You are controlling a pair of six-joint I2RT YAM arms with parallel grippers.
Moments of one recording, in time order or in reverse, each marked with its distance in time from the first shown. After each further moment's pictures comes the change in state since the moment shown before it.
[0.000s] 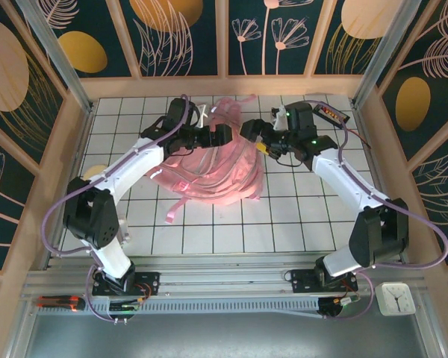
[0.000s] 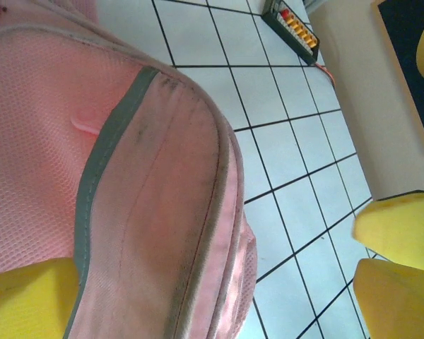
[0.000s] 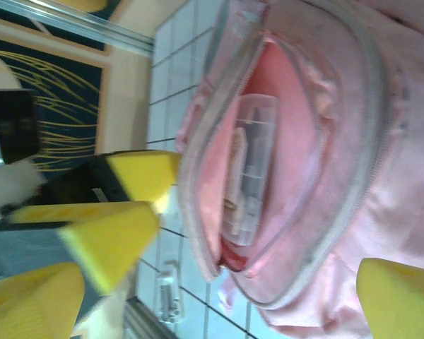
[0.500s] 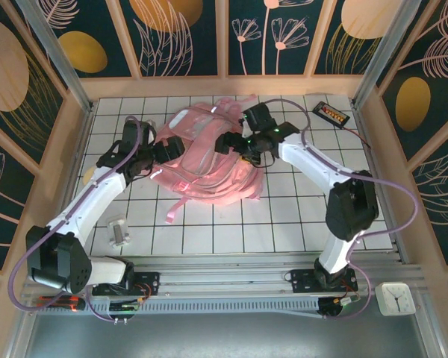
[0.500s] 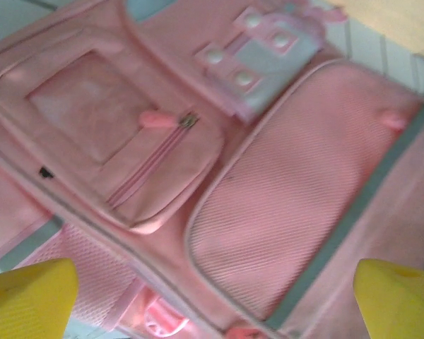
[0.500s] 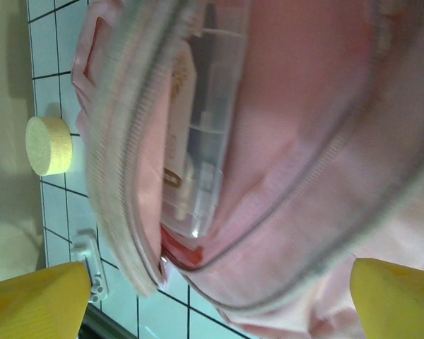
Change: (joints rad) left arm 0.202 -0.372 -0.386 -0.090 -0.258 -0.056; right arm 0.211 0.299 0.313 -0.310 0.204 -0.084
